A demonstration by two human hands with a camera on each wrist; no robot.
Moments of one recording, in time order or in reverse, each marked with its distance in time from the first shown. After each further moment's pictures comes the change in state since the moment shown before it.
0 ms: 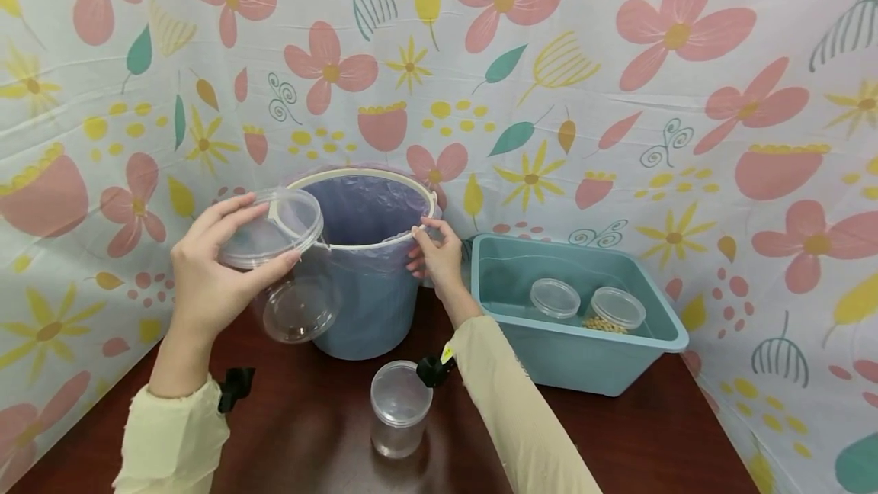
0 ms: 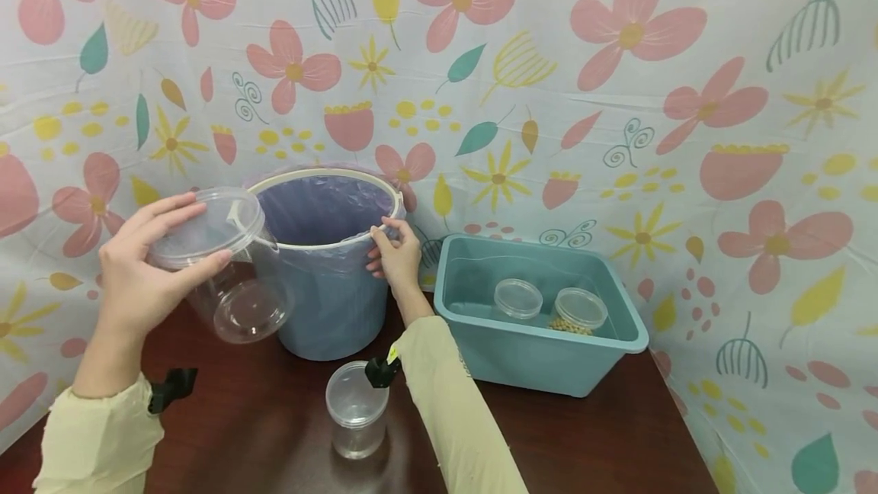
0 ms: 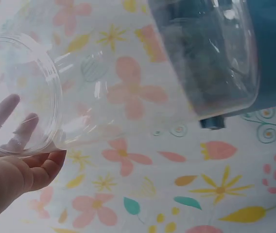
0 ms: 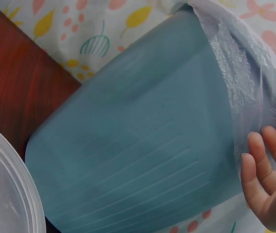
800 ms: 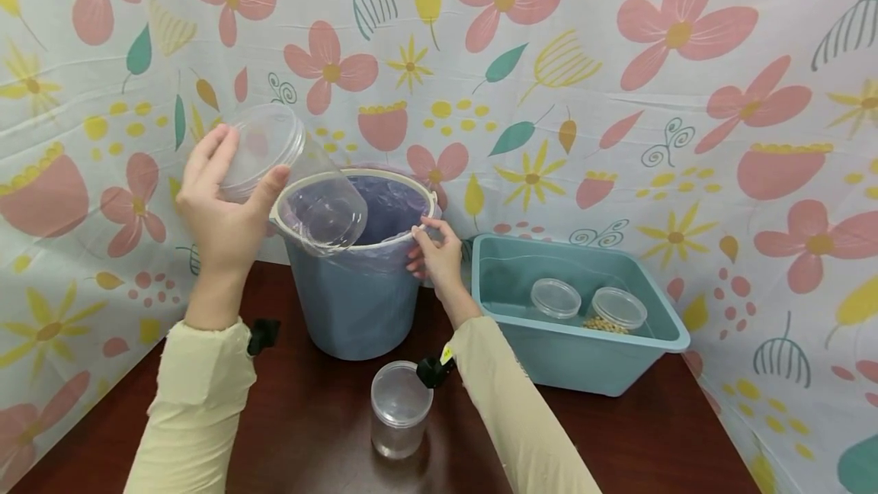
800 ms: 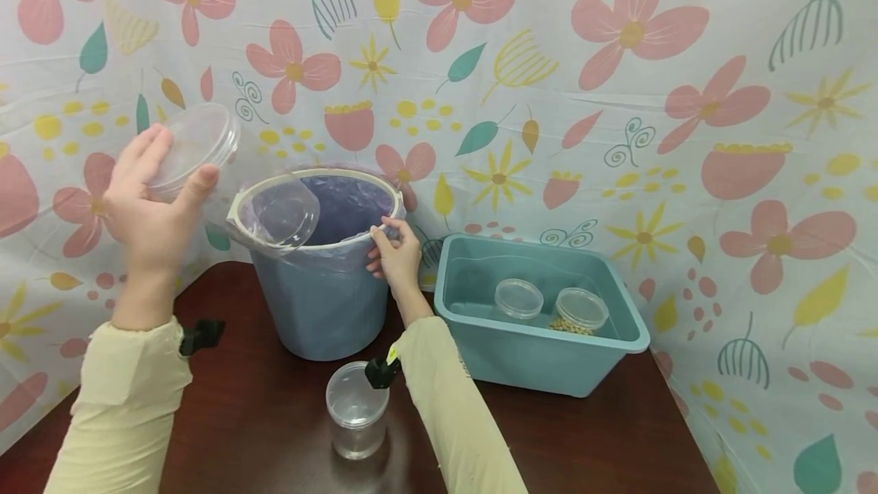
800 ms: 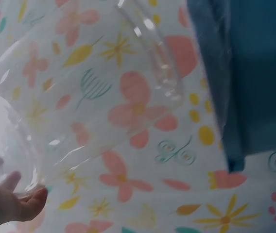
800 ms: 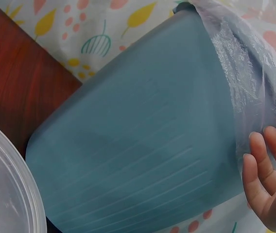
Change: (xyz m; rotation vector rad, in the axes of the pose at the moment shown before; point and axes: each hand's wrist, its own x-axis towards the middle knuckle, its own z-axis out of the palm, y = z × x) left_hand 0.048 0.015 0.030 -0.081 0.323 -0.077; right_hand 0.002 0.005 0.001 -0.017 0.013 -0.008
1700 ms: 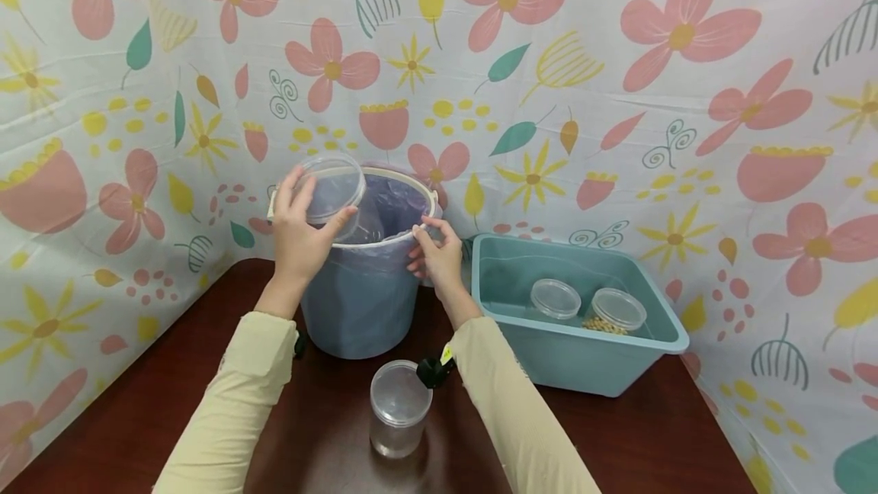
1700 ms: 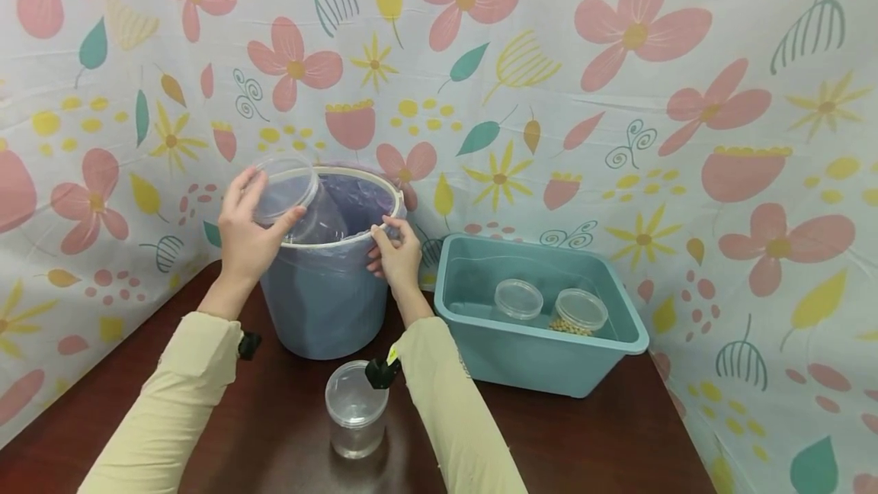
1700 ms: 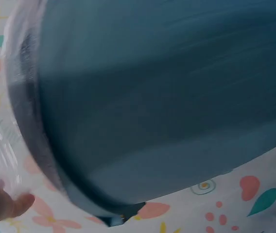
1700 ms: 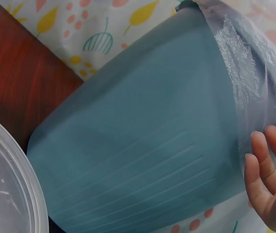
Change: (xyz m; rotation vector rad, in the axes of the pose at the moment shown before) left_hand -0.051 -0.076 0.040 0.179 -0.303 0.005; right_hand 0.000 0.002 0.001 -0.005 -0.006 -0.028
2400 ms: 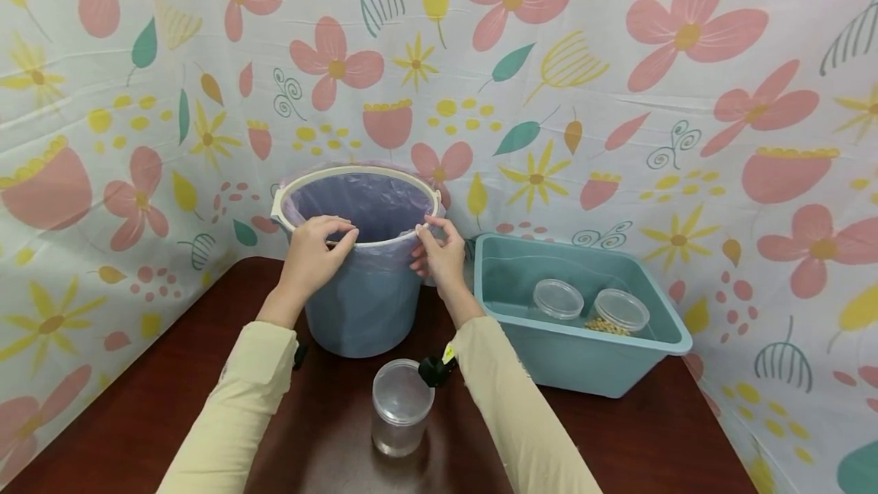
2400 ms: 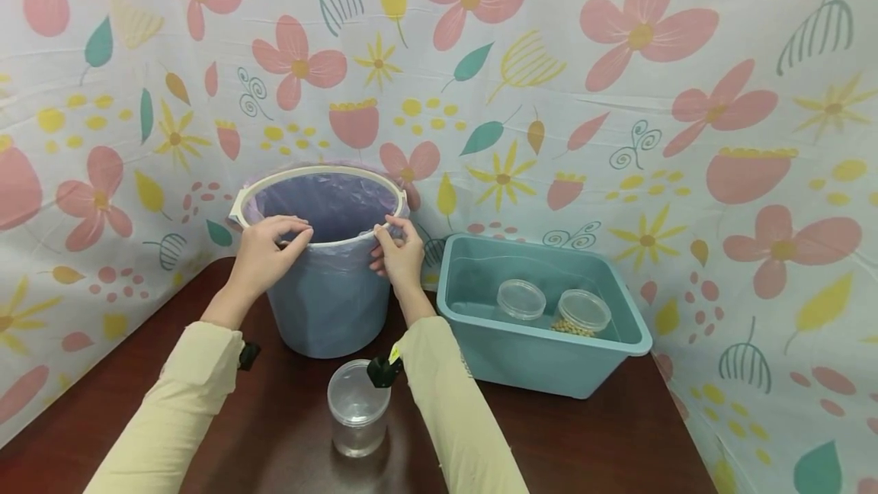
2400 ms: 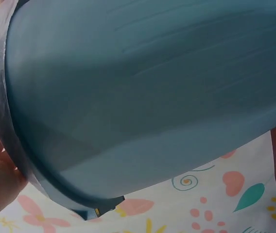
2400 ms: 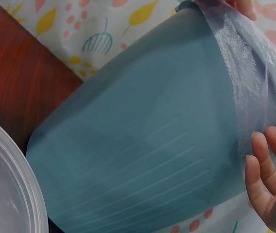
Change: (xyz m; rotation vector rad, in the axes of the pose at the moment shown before) left_hand -0.017 -0.007 -0.002 0.063 -0.369 -0.060; right_hand 0.000 0.000 0.001 -0.016 0.009 0.007
